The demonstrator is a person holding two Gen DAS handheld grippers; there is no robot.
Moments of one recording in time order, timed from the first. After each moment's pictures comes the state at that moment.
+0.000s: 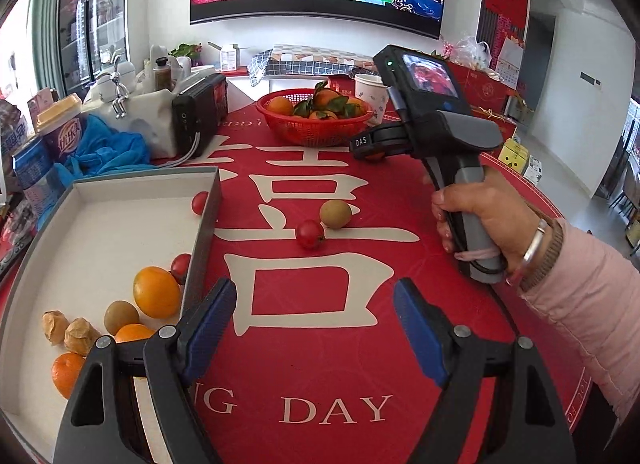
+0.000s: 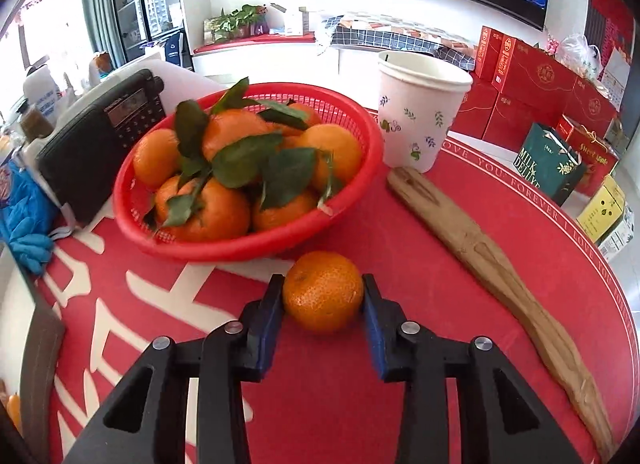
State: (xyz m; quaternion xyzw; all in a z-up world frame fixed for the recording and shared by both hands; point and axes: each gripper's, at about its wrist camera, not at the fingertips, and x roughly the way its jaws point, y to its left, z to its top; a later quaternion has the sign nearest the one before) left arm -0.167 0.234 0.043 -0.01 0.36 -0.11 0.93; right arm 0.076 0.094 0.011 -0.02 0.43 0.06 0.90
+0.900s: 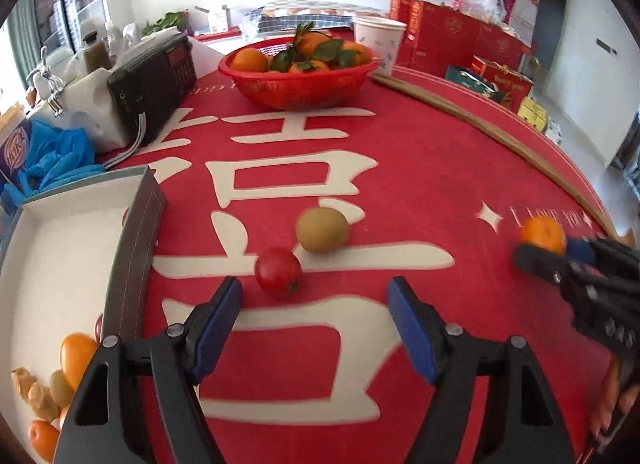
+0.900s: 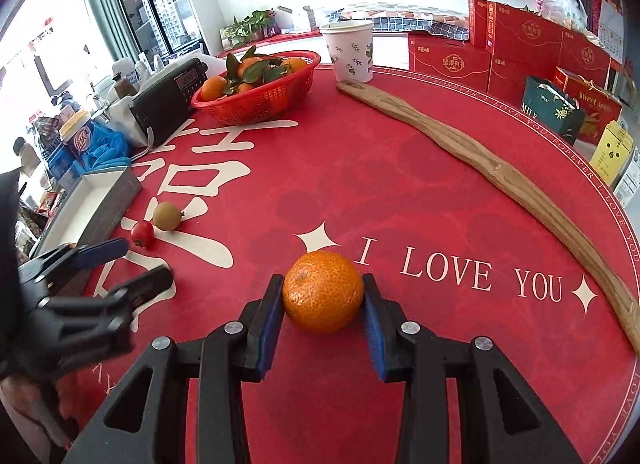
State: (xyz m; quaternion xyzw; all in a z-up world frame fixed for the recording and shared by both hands) left arm -0.081 0.194 0.011 0.03 0.44 -0.09 0.89; right arm -0.085 0.007 0.009 0.05 0.44 0.11 0.89
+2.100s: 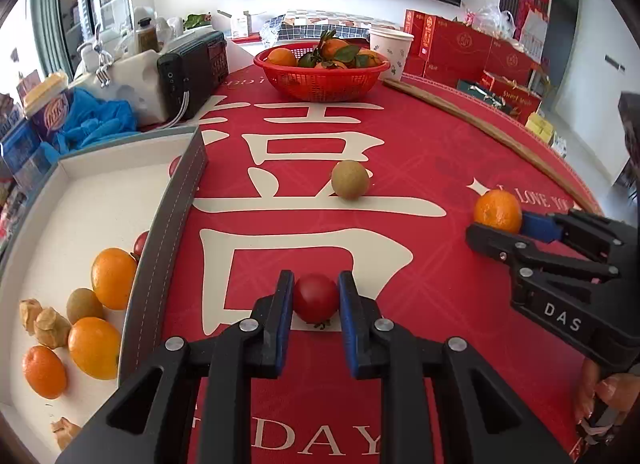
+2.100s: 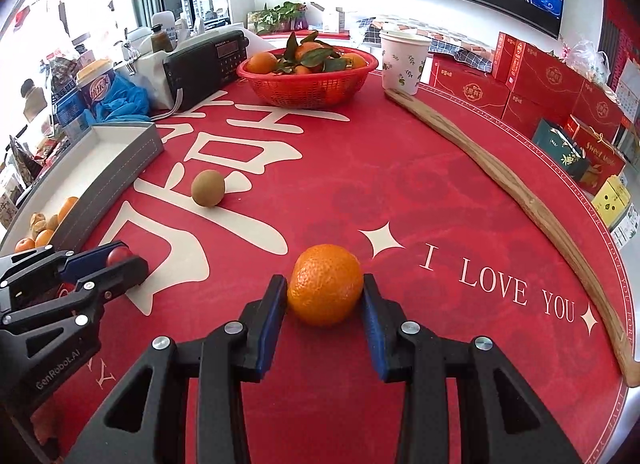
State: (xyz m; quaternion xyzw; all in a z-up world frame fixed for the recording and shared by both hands) left arm -0.136 0.208 0.013 0.02 0.42 -0.07 0.90; right arm -0.096 0.058 0.005 -0.04 0.42 0.12 0.90
